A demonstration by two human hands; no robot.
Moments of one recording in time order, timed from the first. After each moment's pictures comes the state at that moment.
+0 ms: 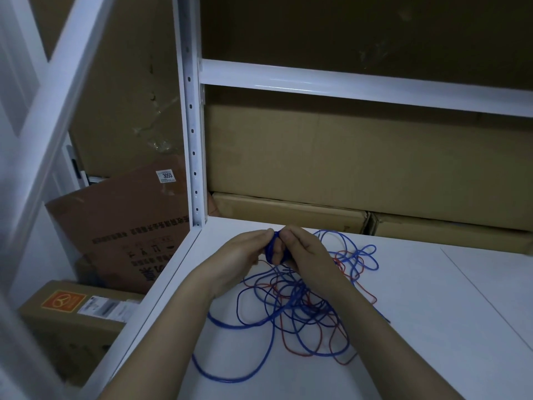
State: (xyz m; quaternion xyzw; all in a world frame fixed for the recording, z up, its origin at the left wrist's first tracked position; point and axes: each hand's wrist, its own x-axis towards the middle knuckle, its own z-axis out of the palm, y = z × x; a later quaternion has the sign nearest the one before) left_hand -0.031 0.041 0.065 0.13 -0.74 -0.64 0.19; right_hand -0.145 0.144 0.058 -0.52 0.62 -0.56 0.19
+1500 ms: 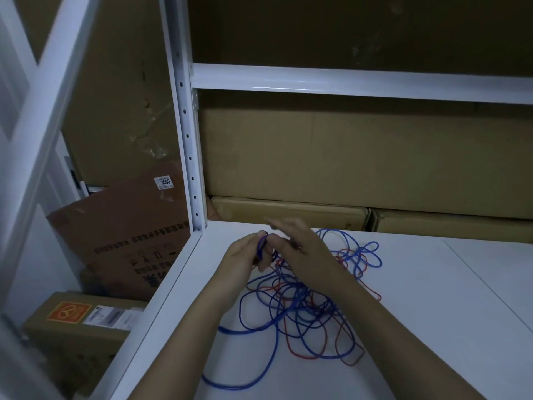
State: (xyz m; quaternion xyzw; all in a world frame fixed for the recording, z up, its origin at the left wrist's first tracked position) left_hand -0.044 0.041 0.041 0.16 -0.72 -0.61 0.30; right_hand -0.152 0.140 0.063 -0.58 0.68 -0.44 0.08
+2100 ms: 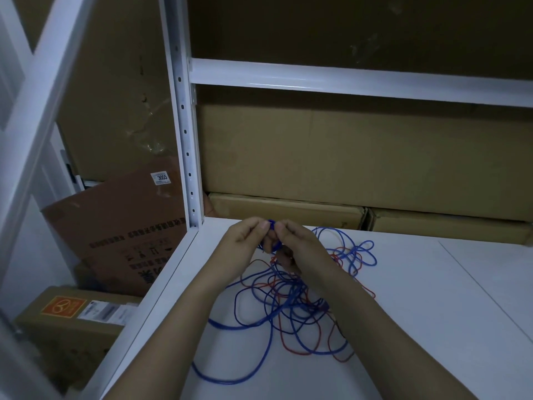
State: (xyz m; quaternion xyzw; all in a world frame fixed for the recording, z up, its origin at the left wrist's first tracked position) left_hand -0.049 0.033 0.056 0.10 -0.77 -0.54 0.32; right_hand -0.144 0.139 0.066 -0.42 0.60 -0.61 0.30
